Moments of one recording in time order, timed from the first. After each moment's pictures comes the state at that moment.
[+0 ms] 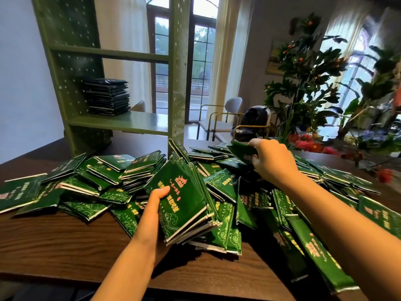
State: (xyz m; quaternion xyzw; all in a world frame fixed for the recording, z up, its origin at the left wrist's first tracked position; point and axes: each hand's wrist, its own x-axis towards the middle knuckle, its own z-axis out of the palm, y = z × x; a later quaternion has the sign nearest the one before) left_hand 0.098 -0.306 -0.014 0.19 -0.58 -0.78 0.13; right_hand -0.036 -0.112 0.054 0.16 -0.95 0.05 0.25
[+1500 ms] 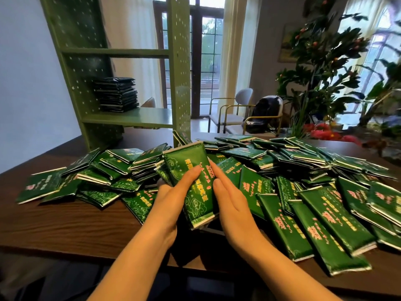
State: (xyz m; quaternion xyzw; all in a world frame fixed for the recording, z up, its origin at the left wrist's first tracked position) left_hand 0.109 -0.276 -0.002 0.09 -0.53 -0.84 0.10; right_hand 0.073 -0.163 -0.032 0.30 -0.71 0.64 0.03
